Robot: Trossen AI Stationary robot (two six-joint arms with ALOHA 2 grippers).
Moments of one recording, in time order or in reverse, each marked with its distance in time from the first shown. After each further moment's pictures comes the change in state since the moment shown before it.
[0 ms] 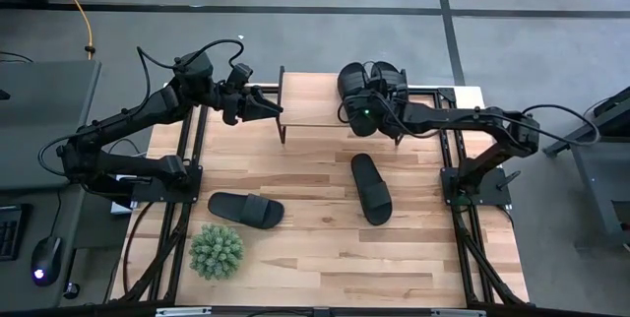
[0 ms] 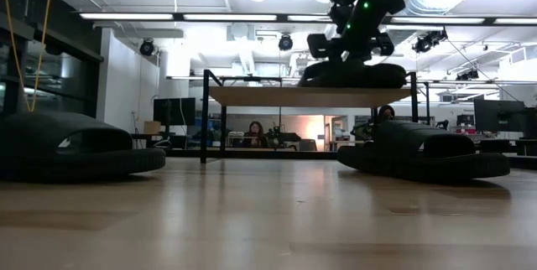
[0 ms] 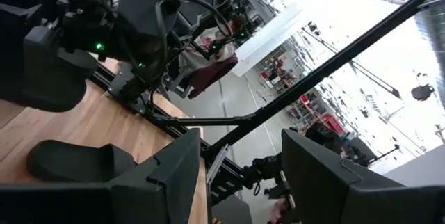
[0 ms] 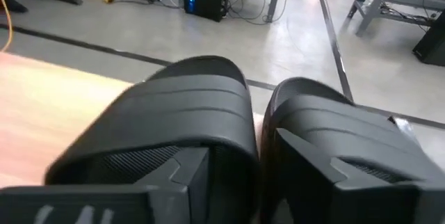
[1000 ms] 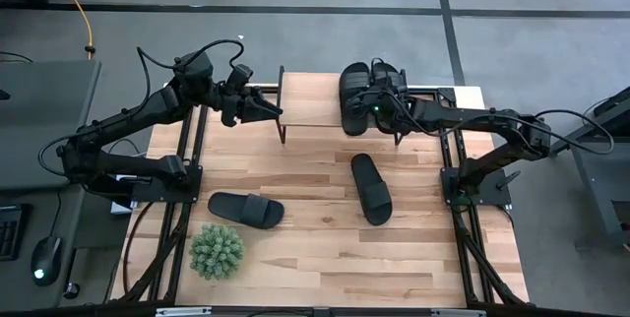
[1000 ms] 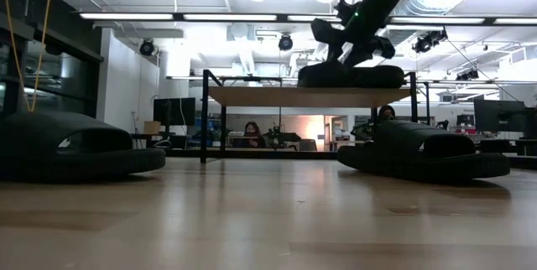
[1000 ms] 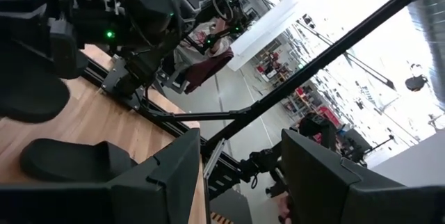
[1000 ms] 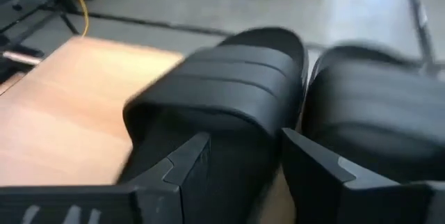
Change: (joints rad) left arm 0.000 0.000 0.000 0.000 0.030 0.015; right arm -0.002 -0.087 0.000 -0.102 -0.269 0.132
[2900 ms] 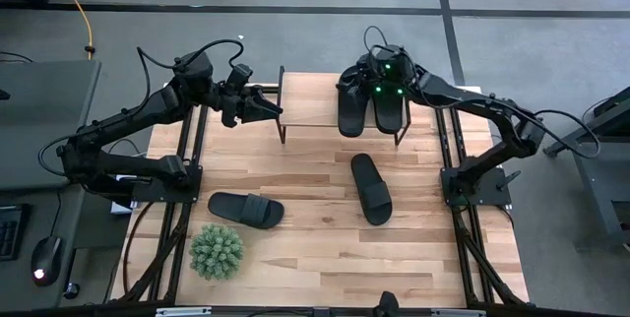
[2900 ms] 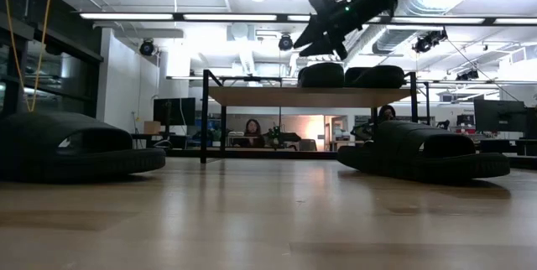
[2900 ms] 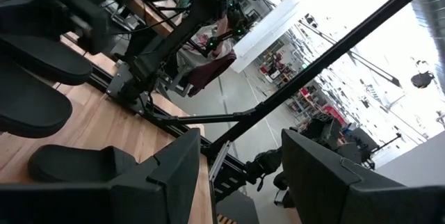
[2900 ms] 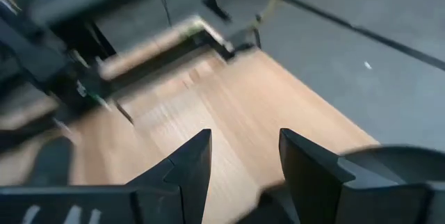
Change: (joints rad) left arm 0.000 0.000 0.000 0.001 -0.011 0.030; right arm -0.274 0.076 0.133 0.194 -0.904 -0.462
